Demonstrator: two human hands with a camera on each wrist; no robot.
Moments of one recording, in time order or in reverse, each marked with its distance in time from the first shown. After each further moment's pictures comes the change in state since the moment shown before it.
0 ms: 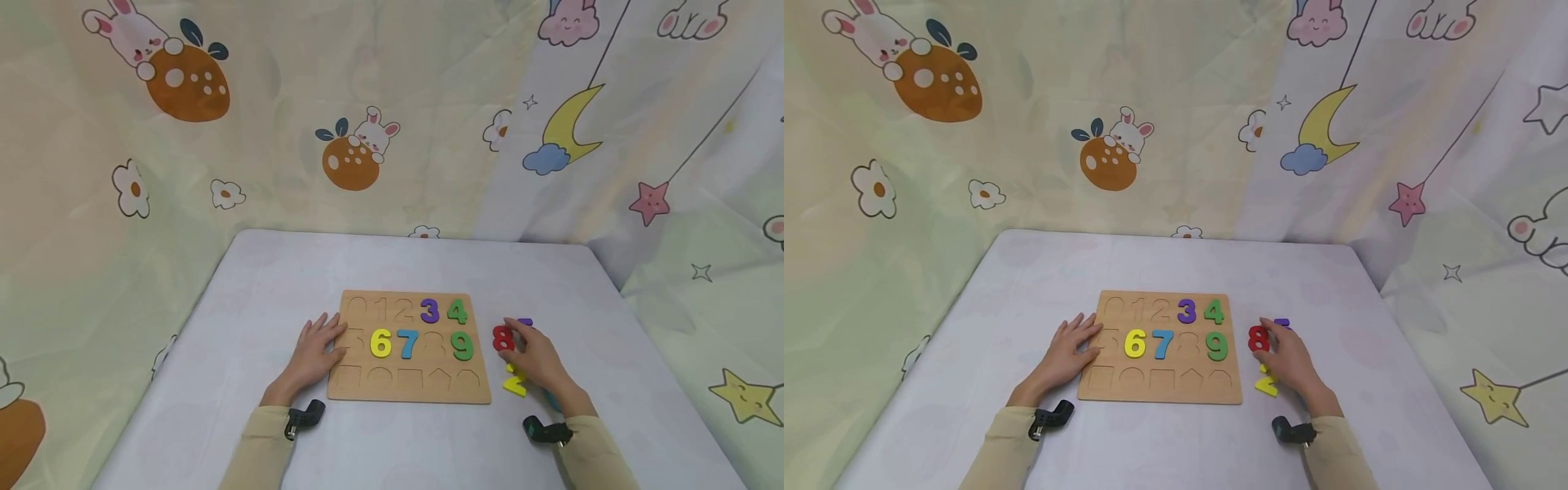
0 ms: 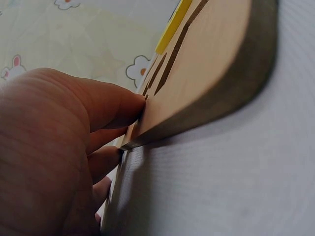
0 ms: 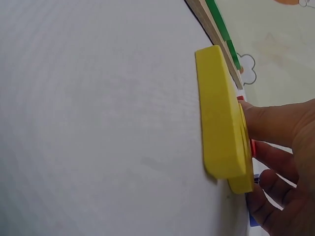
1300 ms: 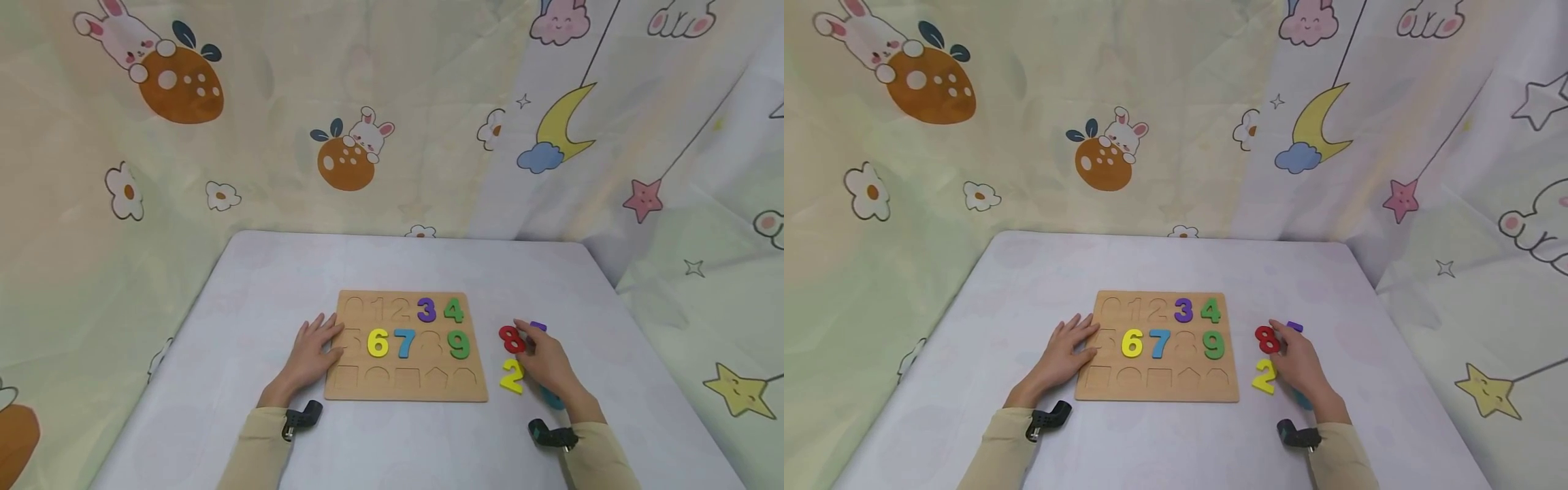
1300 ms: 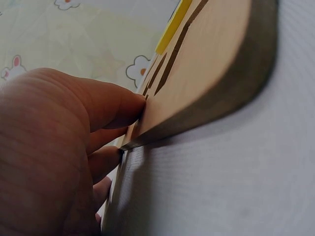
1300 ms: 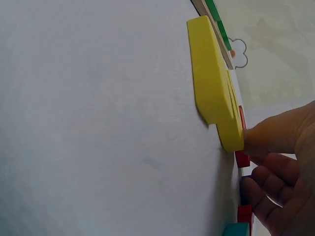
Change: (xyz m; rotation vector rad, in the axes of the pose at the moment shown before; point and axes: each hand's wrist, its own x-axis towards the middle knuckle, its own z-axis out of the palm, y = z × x) left_hand 0.000 0.001 0.000 0.002 0.006 0.000; right_hand -0.014 0.013 -0.009 -0.032 0.050 0.042
